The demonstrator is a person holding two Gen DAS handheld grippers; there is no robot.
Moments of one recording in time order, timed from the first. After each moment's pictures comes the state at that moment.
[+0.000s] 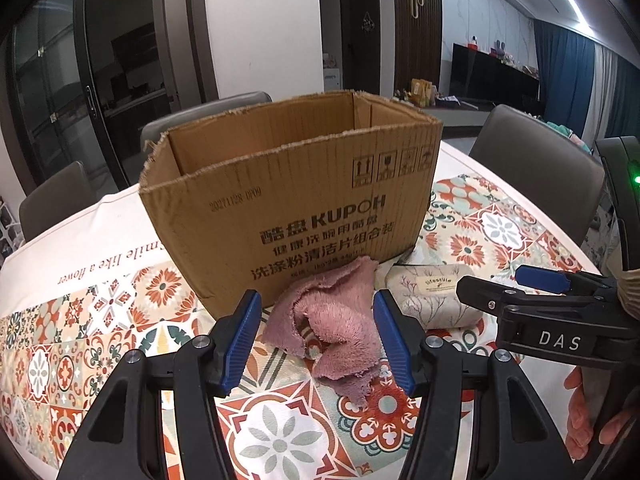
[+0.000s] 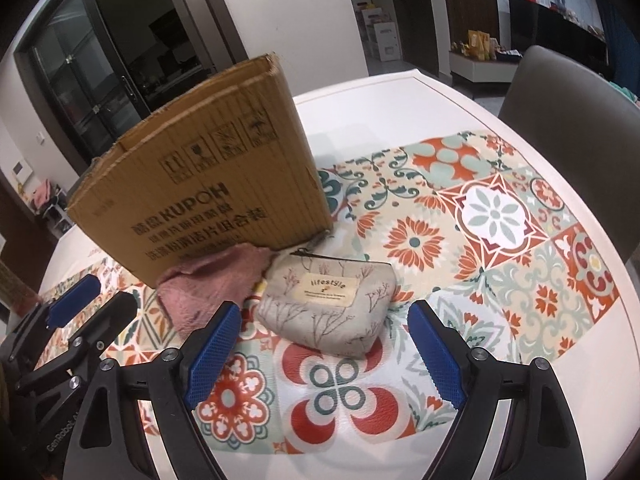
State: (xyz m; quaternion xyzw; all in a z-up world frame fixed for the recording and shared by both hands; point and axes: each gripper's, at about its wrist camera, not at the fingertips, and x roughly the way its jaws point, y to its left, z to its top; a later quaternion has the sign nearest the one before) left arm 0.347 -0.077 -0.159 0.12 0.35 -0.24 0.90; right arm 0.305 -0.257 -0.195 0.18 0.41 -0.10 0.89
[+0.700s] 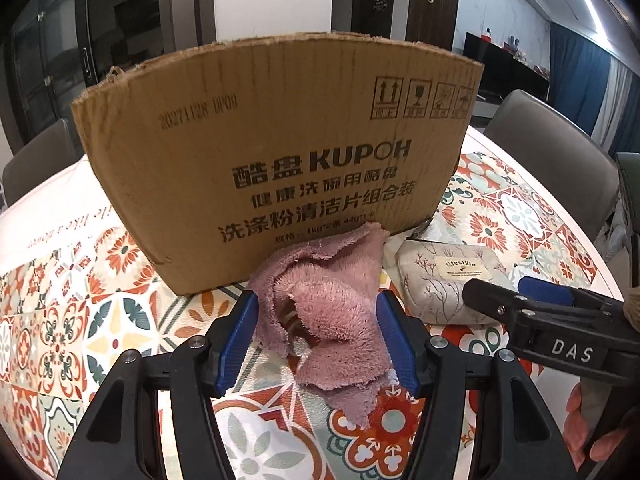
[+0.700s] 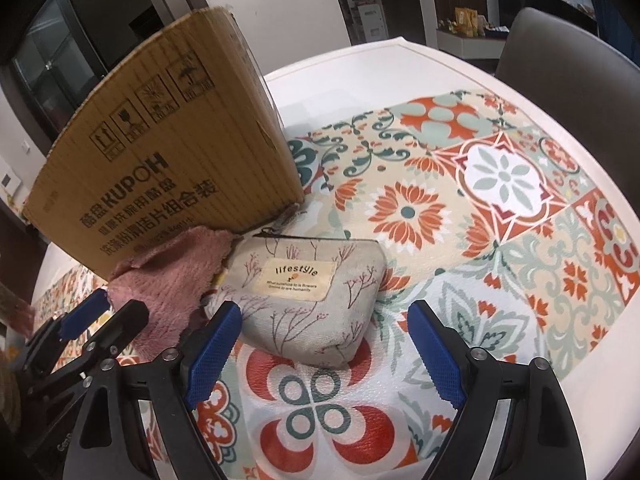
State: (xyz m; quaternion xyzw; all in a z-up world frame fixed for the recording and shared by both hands) left arm 0.377 -0.090 -0.210 0.09 0.40 -0.24 0.88; right arm 0.320 -0.271 -0.238 0.21 0.43 -0.11 0.87
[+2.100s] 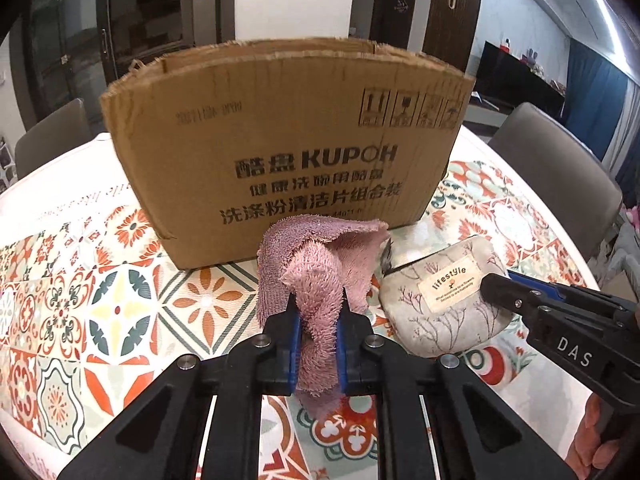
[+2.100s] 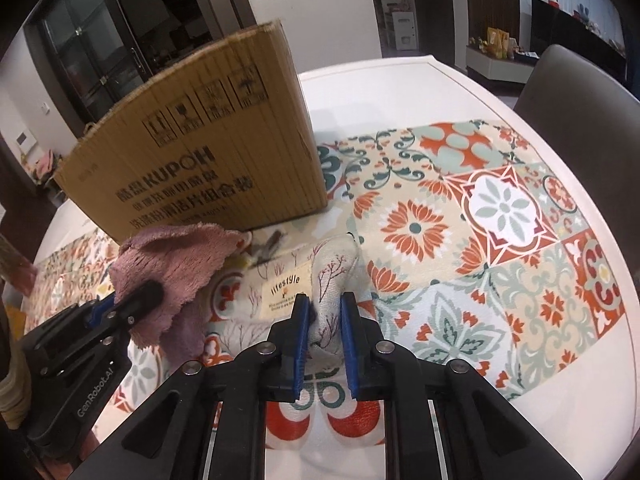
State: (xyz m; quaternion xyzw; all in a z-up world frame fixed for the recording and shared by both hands) left arm 0.364 -0.083 -0.198 0.06 0.42 -0.21 0.88; right arm 0.311 -0.261 -0.212 0.15 0.44 -0.07 0.88
